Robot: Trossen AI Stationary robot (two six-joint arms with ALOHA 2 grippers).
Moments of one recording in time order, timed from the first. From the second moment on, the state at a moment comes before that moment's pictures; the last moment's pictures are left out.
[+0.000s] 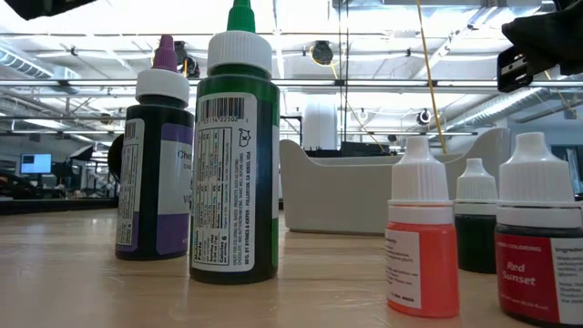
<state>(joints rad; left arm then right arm) -0.74 1.59 1.23 -0.71 -0.22 -0.71 0.59 0.16 0.01 0.27 0.42 -0.02</state>
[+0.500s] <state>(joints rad) -0.78 1.58 1.23 -0.64 -0.24 -0.73 0.59 0.16 0.02 0.27 0.42 -0.02</state>
